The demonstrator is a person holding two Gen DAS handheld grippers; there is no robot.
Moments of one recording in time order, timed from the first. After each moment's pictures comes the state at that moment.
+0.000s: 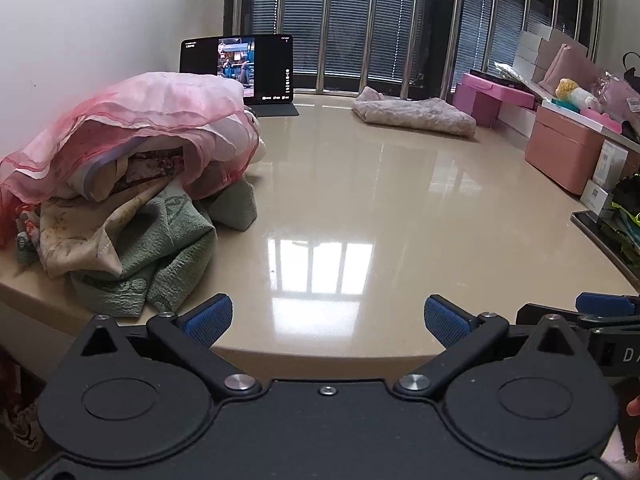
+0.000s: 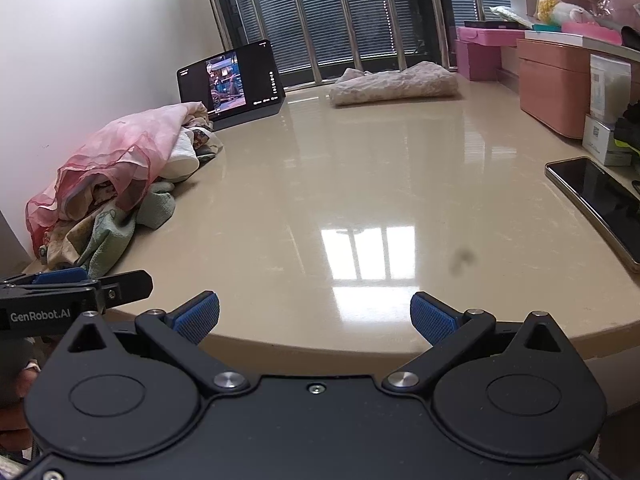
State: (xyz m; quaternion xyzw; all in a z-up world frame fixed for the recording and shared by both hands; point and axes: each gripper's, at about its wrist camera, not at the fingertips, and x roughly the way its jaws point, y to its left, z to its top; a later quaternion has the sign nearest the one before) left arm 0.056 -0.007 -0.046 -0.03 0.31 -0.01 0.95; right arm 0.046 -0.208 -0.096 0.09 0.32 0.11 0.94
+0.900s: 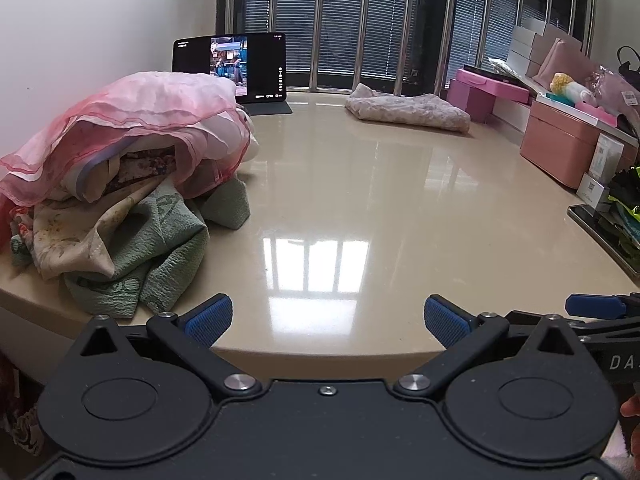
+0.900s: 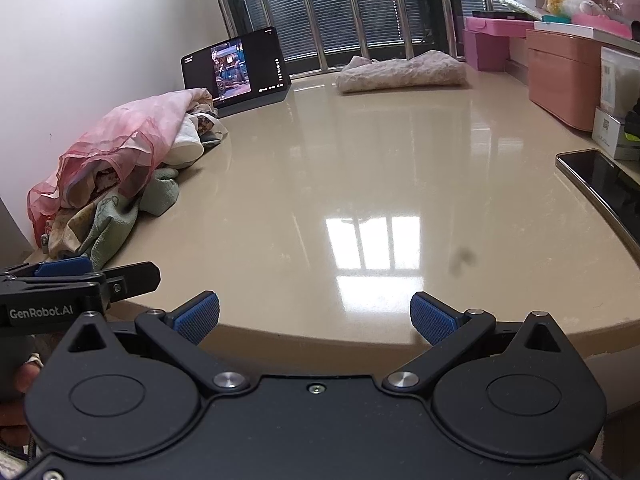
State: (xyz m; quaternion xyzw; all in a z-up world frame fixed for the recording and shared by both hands) left arm 0.059 -0.008 -0.049 -0.02 0.31 -0.02 0.95; right arm 0.050 -0.204 -0.100 0.08 0.34 0.12 0.93
